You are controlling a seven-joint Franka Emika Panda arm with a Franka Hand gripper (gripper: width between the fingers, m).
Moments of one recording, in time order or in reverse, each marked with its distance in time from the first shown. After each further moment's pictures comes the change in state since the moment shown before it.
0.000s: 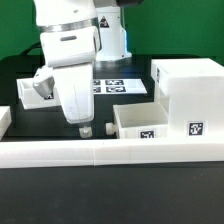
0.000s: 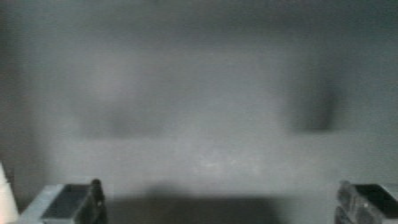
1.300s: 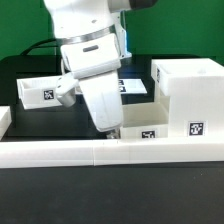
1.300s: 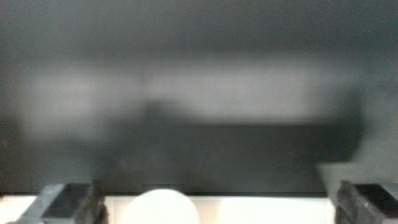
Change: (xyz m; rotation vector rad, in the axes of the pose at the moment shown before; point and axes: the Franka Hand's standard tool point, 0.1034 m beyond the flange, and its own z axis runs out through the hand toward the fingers) arm 0.039 0.006 0.012 0.002 0.075 -0.033
